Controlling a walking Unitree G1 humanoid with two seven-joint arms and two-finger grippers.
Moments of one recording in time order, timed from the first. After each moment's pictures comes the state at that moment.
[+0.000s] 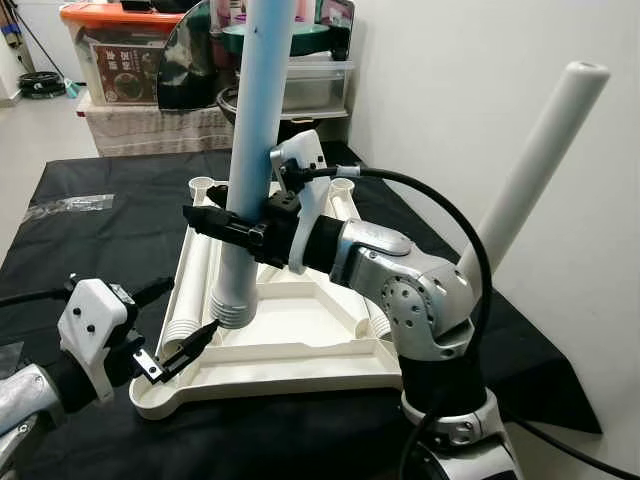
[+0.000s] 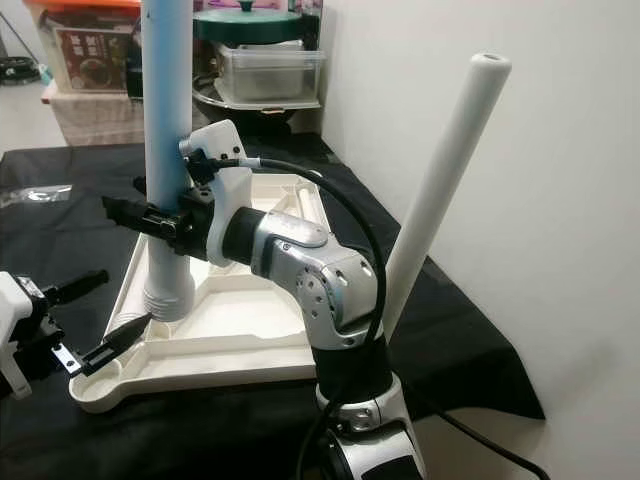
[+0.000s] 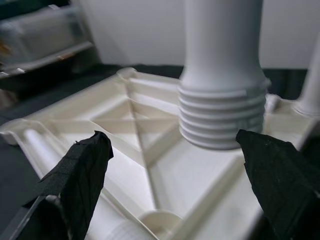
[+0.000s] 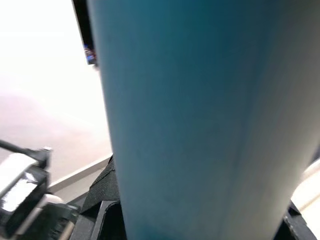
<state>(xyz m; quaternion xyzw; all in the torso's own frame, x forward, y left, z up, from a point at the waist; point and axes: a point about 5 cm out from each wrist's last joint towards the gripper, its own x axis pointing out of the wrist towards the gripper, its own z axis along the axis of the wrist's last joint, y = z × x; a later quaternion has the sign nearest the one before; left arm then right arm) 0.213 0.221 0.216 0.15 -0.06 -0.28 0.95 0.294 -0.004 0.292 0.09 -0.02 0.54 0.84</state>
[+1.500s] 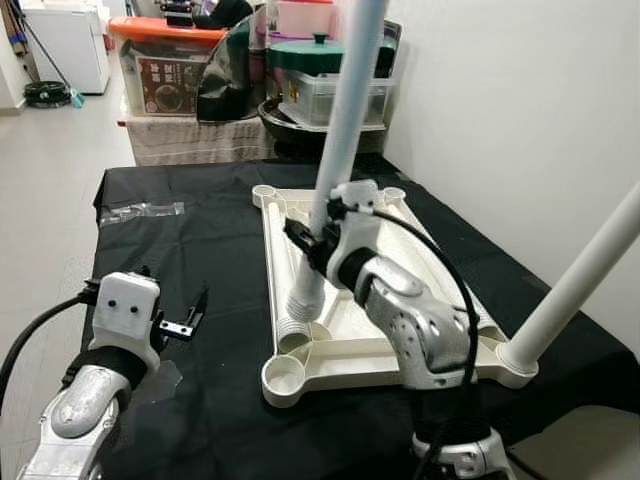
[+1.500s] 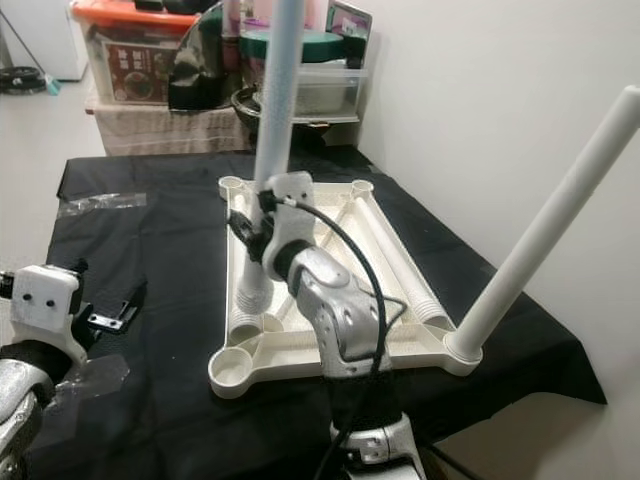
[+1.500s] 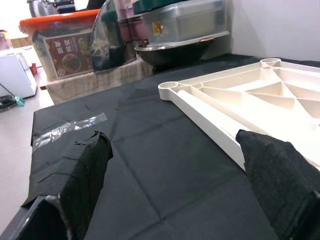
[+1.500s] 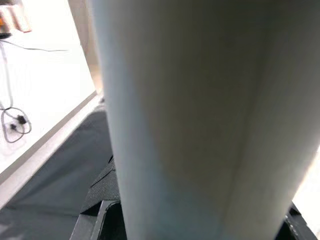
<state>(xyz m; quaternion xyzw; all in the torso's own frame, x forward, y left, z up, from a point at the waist) 0.234 0.198 0.182 0.11 -0.06 -0.03 0.99 0.325 -0.063 0.213 0.08 0.04 0.25 0.96</state>
